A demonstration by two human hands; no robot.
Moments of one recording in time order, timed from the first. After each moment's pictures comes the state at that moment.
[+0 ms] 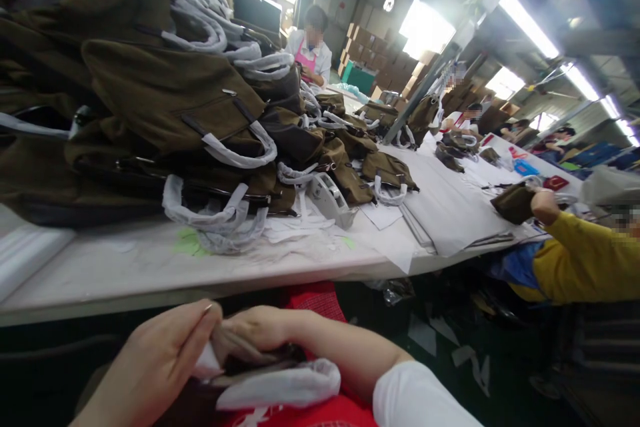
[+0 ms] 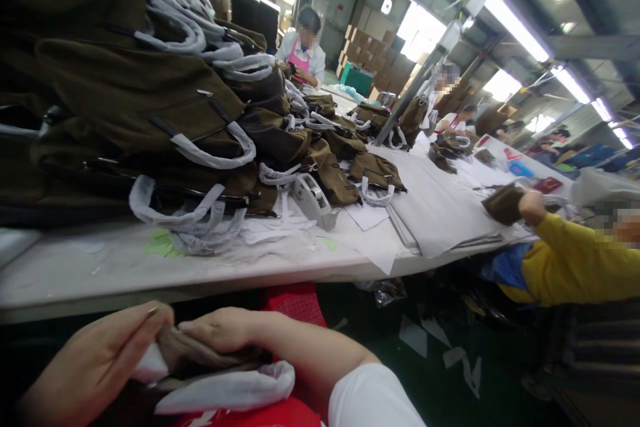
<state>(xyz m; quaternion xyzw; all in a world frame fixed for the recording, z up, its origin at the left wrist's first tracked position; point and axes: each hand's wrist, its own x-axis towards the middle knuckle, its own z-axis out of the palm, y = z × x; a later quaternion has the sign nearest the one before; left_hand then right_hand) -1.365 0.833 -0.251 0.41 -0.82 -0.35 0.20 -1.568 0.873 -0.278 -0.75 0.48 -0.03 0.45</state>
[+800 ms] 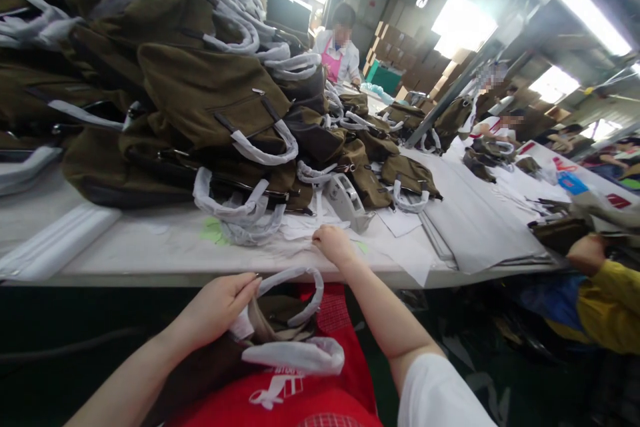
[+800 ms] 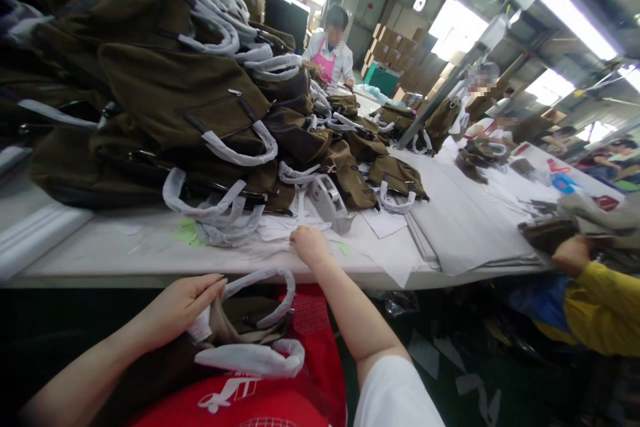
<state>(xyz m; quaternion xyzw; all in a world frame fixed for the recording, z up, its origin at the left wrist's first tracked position) -1.415 0.810 -0.255 0.39 -0.82 -0.43 0.06 -1.699 0.813 -0.272 -0.69 0.71 0.07 0.11</state>
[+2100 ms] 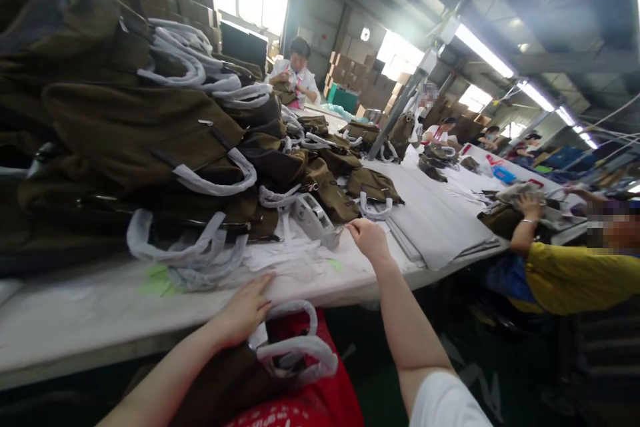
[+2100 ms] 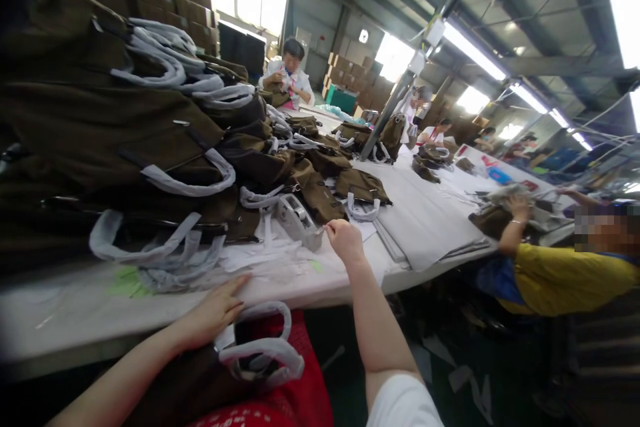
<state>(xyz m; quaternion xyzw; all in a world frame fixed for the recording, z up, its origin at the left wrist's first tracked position) -1.518 0.780 -0.307 0.25 -0.92 -0.31 -0.04 -1.829 0.872 -0.194 -0.51 0.85 -0.11 -0.06</state>
